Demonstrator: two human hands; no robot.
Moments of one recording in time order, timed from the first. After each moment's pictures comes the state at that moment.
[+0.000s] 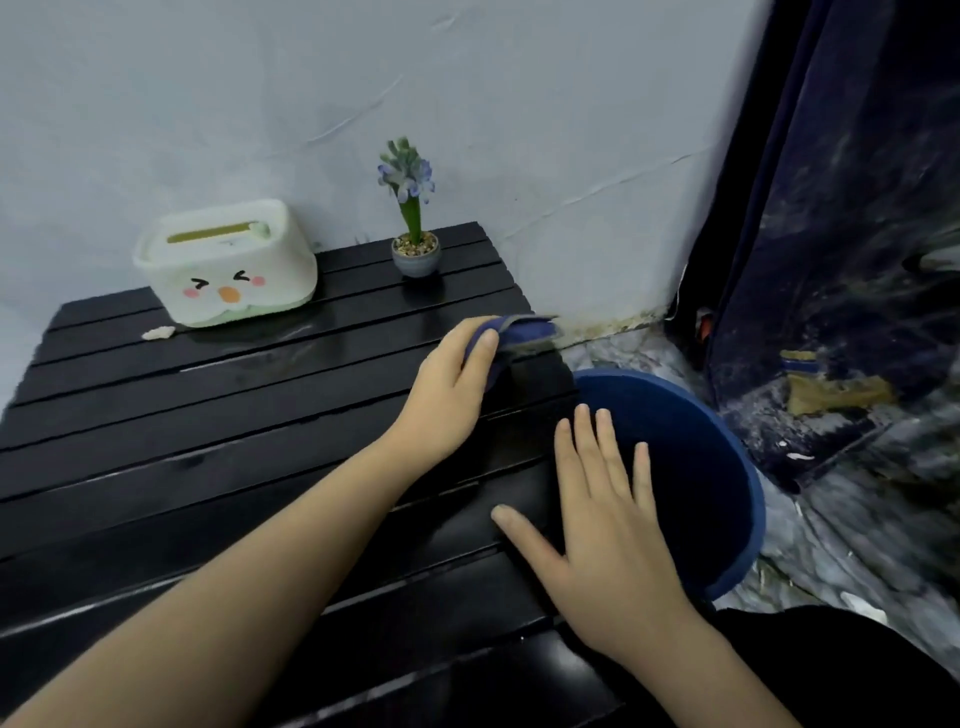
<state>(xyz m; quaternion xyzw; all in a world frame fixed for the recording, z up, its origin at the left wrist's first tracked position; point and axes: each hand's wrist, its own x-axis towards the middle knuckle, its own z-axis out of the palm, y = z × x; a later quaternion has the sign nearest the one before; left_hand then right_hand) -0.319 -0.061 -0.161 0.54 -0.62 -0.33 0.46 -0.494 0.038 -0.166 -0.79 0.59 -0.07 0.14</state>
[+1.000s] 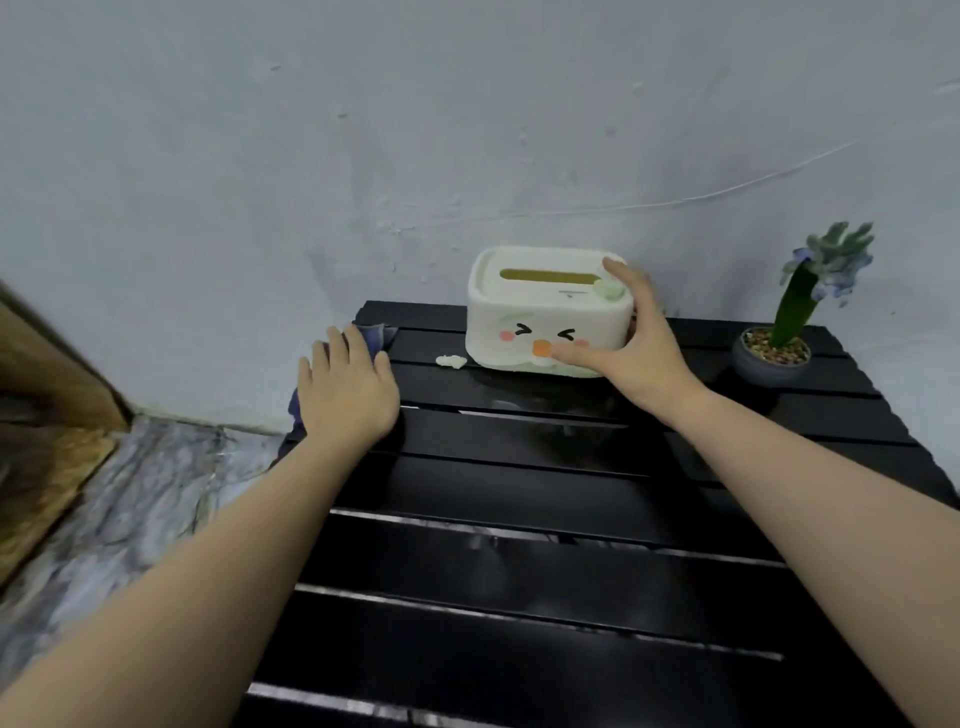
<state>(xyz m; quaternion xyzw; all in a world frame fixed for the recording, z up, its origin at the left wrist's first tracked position) 0.060 -0.041 -0.233 0.93 -0.36 0.02 0.10 -0.181 -0.218 -0.202 -0.74 0.34 -0.35 0.46</state>
